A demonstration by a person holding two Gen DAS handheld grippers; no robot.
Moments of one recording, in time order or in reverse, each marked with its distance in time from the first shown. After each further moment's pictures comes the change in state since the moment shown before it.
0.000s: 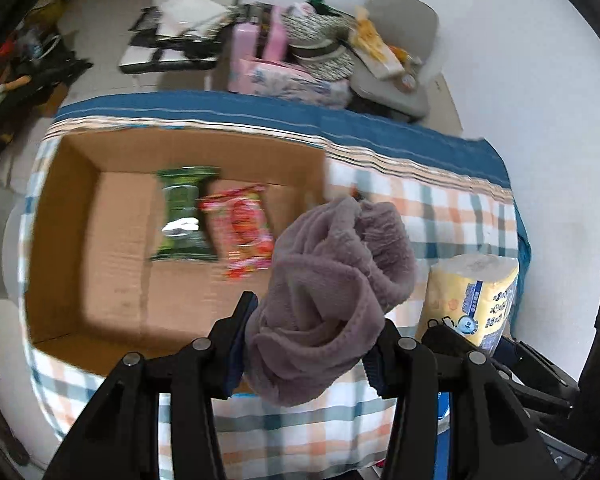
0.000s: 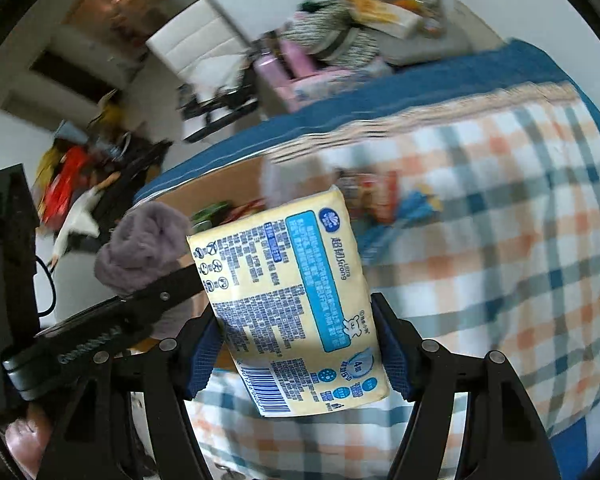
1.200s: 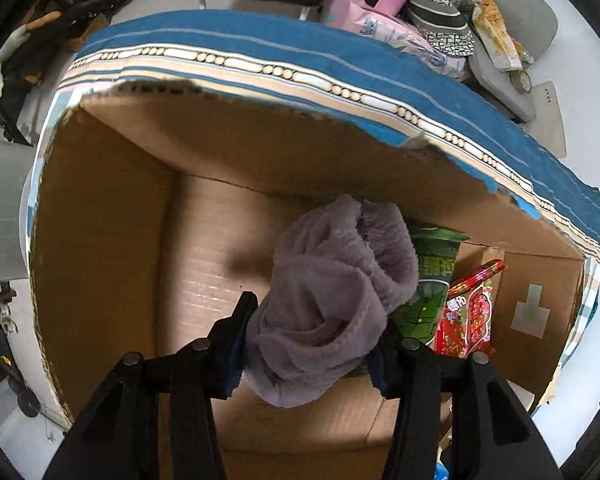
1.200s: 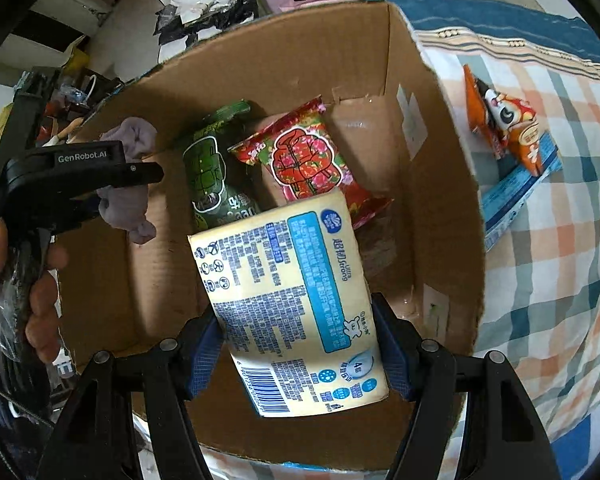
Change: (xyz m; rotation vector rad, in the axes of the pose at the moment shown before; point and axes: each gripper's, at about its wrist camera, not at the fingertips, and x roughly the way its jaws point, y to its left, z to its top) left arm 0.130 0.174 0.099 -0.150 0.224 0.136; right arm 0.190 0.091 -0.019 0.001 0.227 -0.136
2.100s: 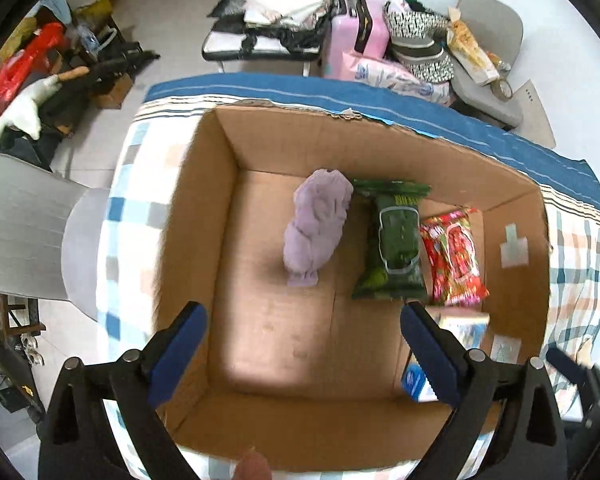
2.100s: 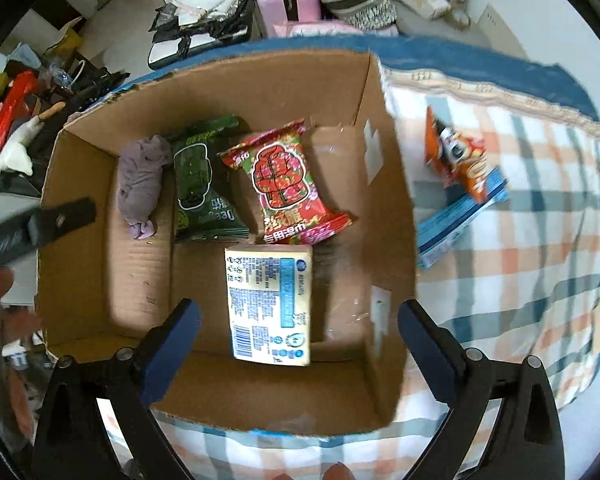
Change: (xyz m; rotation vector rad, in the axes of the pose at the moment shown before) left arm -0.088 0.008 -0.101 0.094 -0.245 0.106; right arm -0.043 0.009 -0.016 -0.108 -0.096 -0.188
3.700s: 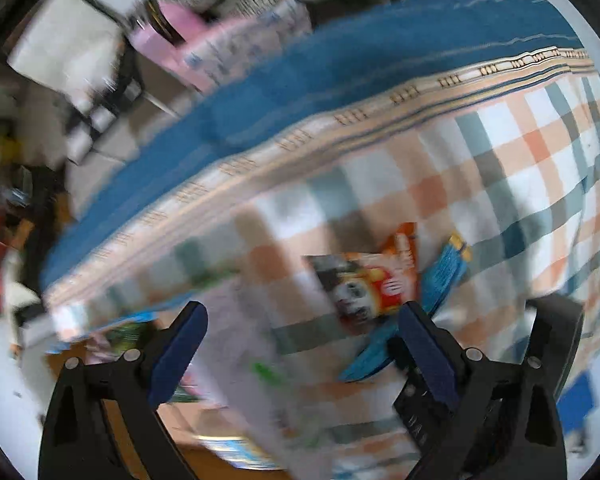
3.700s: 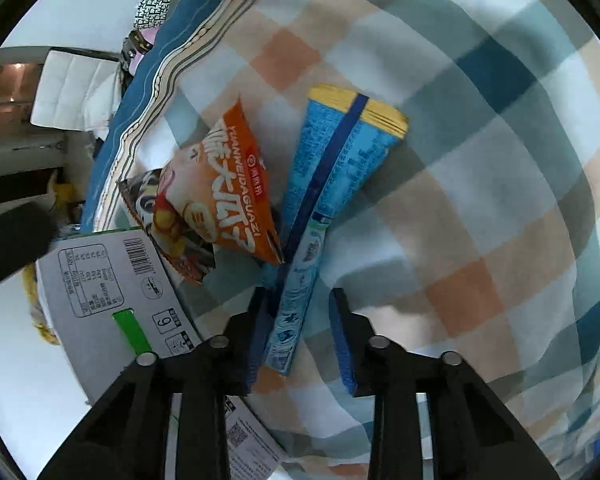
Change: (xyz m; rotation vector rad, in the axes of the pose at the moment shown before) left arm 0.110 -0.366 0.100 0.505 0.298 0.107; right arm 0.123 -0.260 0.025 0.600 0.119 0.401
